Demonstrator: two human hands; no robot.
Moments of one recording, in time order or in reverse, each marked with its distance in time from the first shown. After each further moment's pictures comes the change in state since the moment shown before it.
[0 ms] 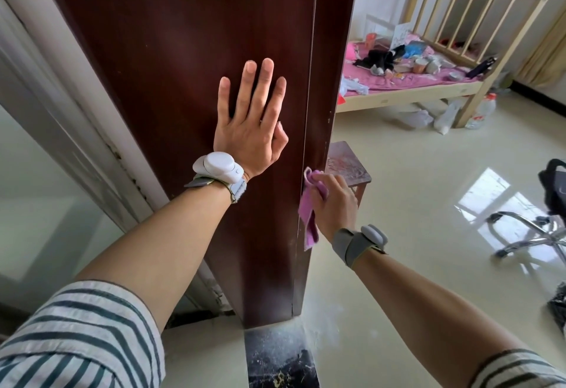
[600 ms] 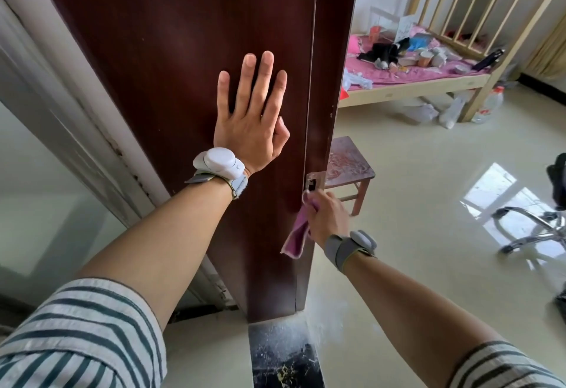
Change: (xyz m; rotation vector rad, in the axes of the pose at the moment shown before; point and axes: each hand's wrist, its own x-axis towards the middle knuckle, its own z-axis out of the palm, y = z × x) left_hand 0.001 0.000 0.001 0.017 0.003 0.010; right_hand -0.017 0.013 0.022 -0.145 -0.315 0.201
